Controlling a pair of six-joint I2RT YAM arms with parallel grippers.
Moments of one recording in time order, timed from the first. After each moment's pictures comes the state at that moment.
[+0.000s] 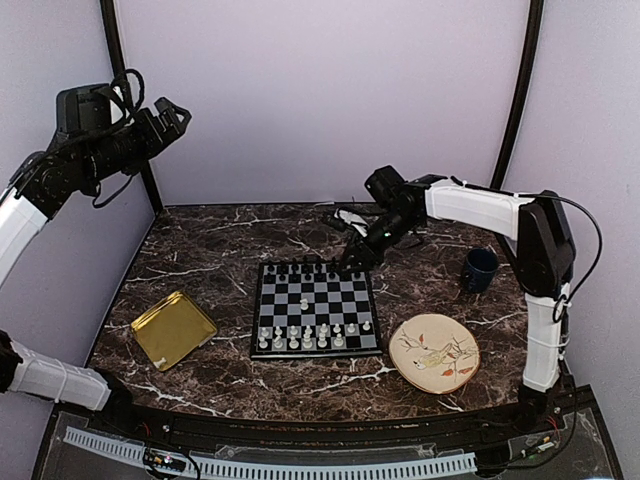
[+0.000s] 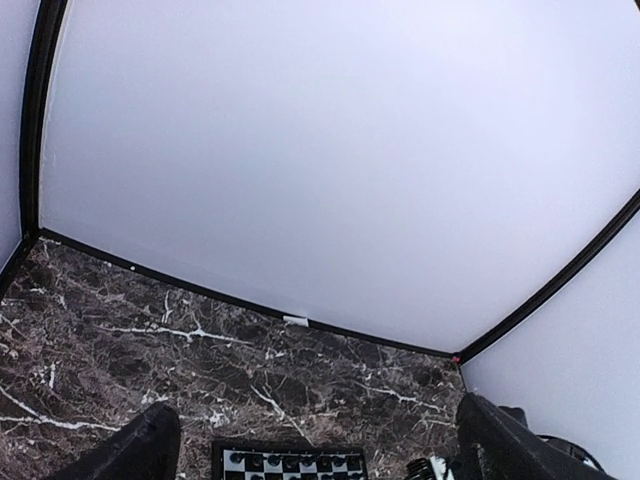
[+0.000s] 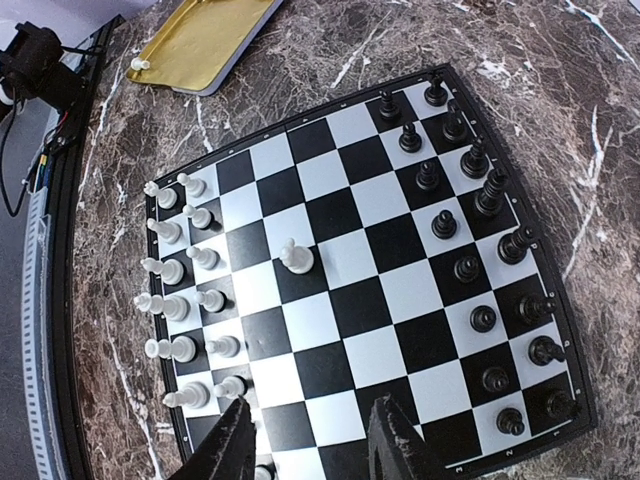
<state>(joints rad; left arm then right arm) -0.50 1.19 1.55 -0.59 -0.29 -0.64 0.62 2.03 1.71 -0.81 -0.67 -0.50</state>
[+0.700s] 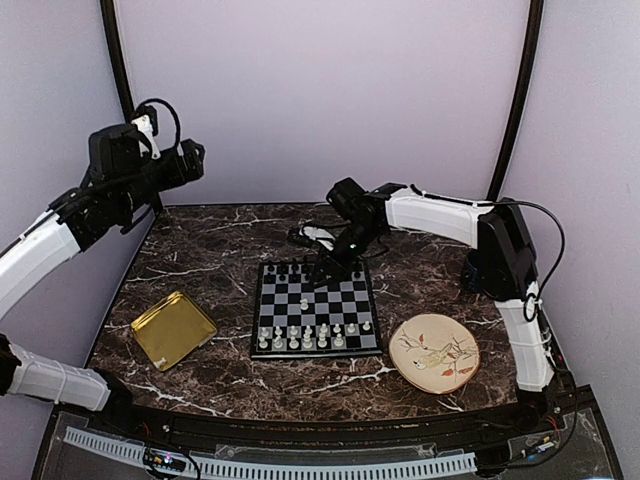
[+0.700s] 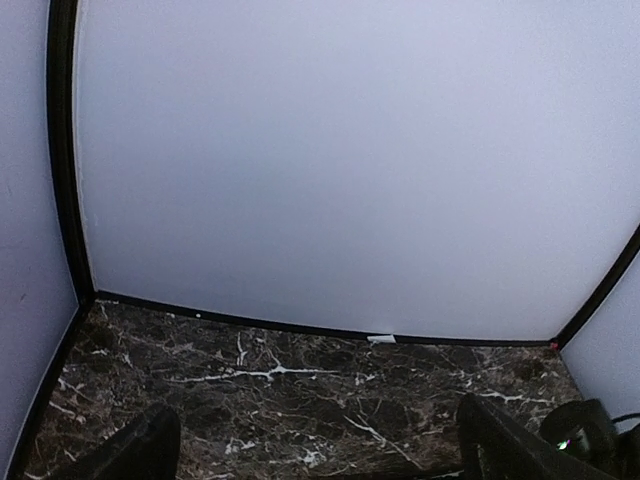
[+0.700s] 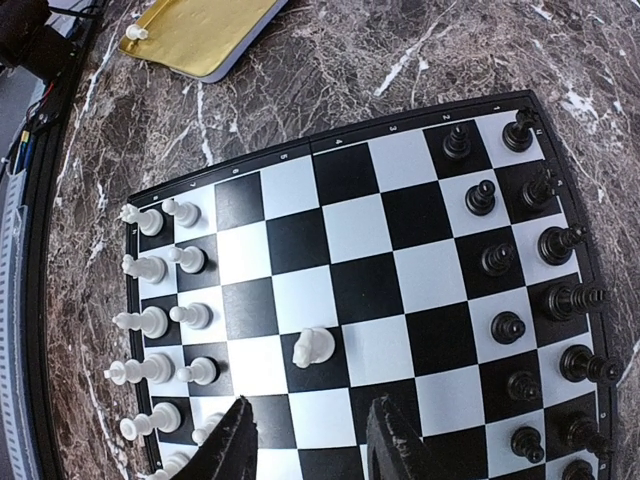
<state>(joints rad) -0.50 1.17 1.31 -0.29 -0.40 -0.37 0.74 2.26 1.97 -0.88 -0.62 -0.52</state>
